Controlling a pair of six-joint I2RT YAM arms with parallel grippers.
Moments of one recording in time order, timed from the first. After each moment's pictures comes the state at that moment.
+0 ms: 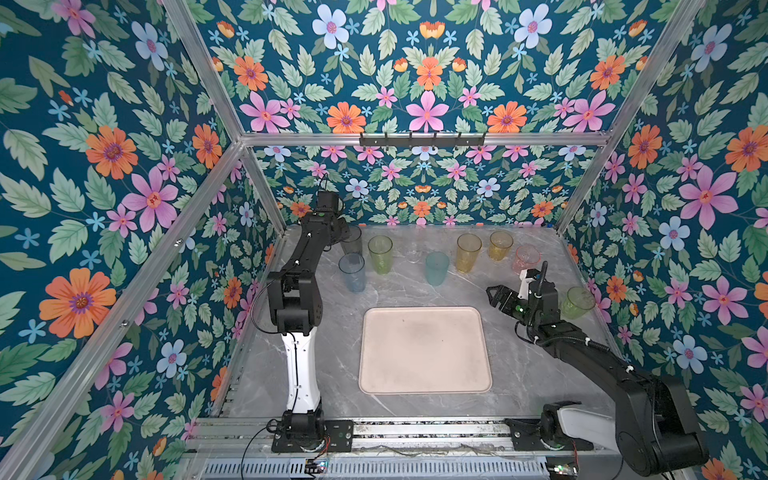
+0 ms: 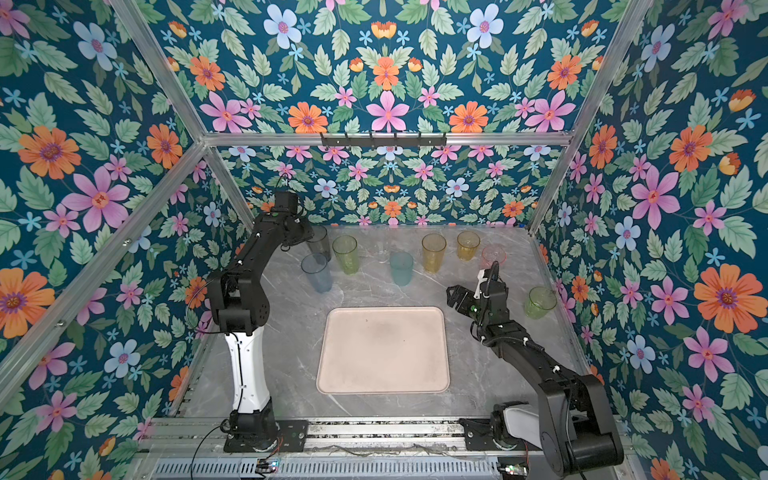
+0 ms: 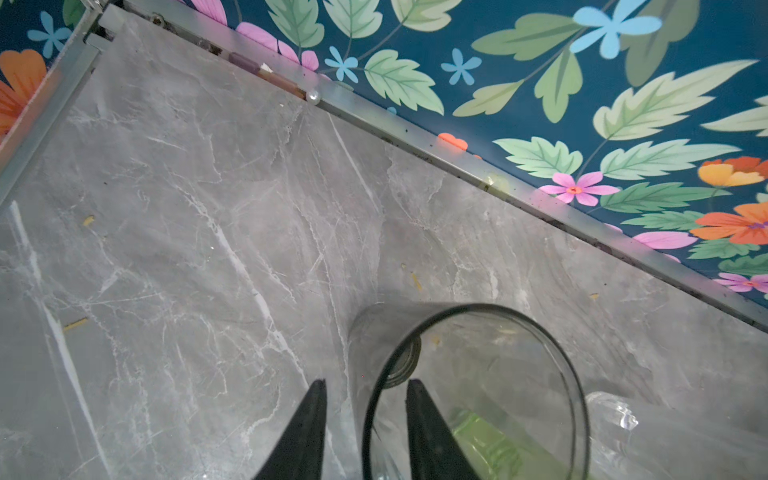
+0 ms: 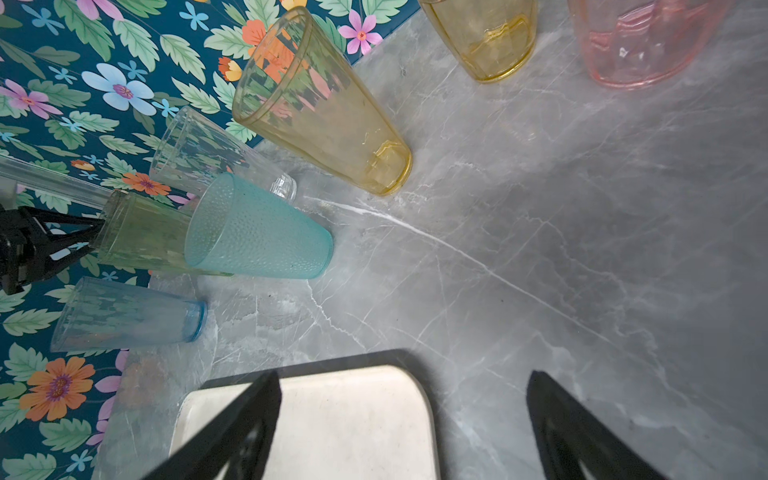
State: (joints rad) left arm -0.09 2.24 2.12 -0.79 -0.06 -0.44; right arm 0.15 1.22 0.53 0.14 -0.18 0.62
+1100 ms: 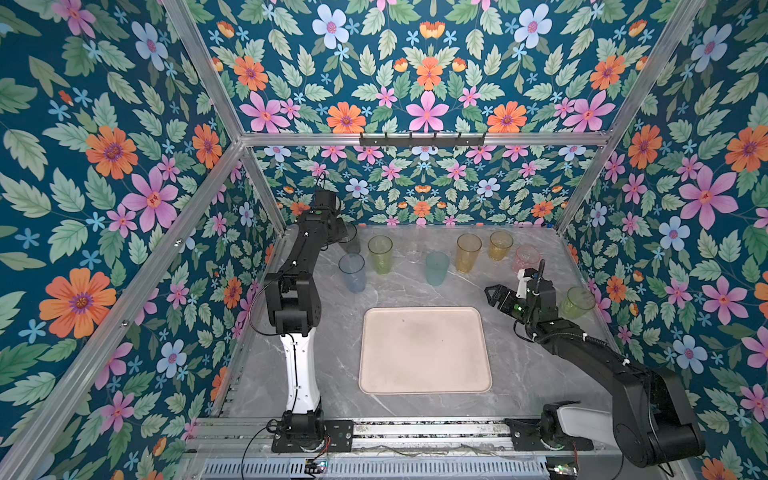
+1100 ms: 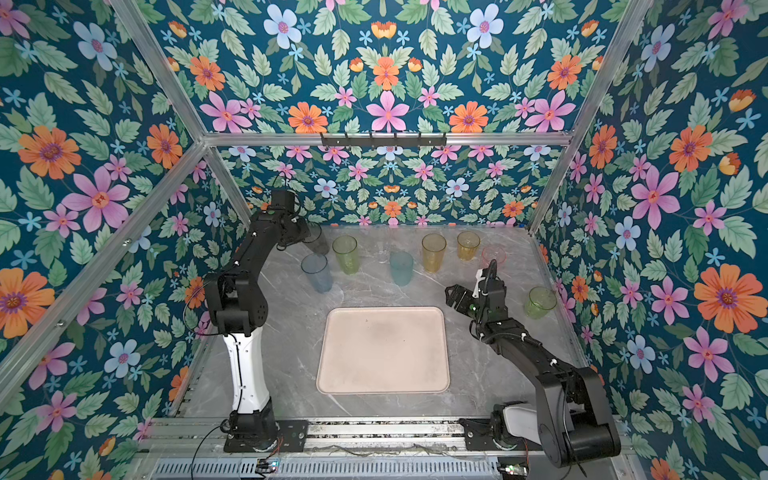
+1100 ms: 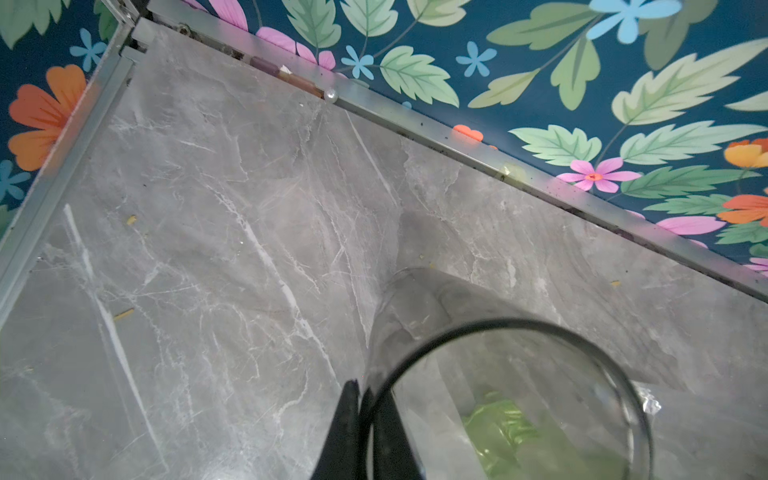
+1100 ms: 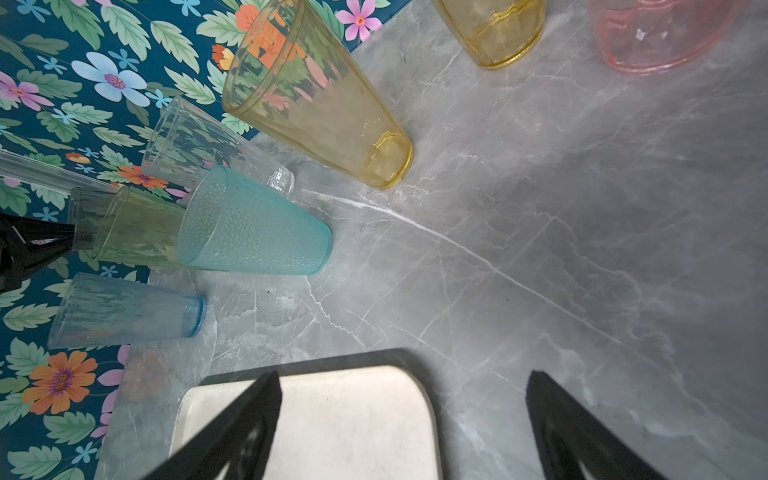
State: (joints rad) left arm -0.08 2.20 2.12 -0.85 -0.09 -0.39; right arm 0.15 1.26 0.55 0.14 -0.20 0.62
